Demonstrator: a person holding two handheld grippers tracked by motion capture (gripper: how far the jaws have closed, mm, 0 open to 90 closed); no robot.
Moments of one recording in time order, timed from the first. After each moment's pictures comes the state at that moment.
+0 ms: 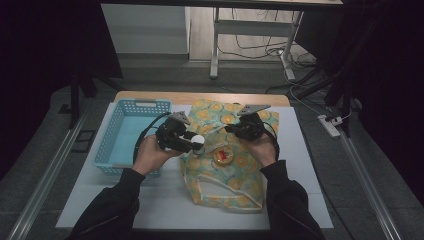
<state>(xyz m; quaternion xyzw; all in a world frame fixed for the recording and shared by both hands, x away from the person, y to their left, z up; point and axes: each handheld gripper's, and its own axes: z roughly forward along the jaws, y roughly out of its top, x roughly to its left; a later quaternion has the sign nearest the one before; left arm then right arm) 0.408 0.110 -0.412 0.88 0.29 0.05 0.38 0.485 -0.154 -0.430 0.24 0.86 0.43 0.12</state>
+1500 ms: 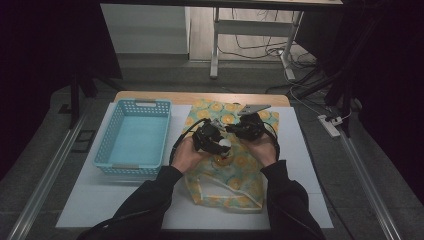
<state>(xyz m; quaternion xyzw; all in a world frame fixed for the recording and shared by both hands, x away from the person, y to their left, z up) 0.452 0.023 -0.462 0.89 0.27 0.07 0.35 0.484 -0.155 -0.429 0.24 0.86 0.43 0.12</state>
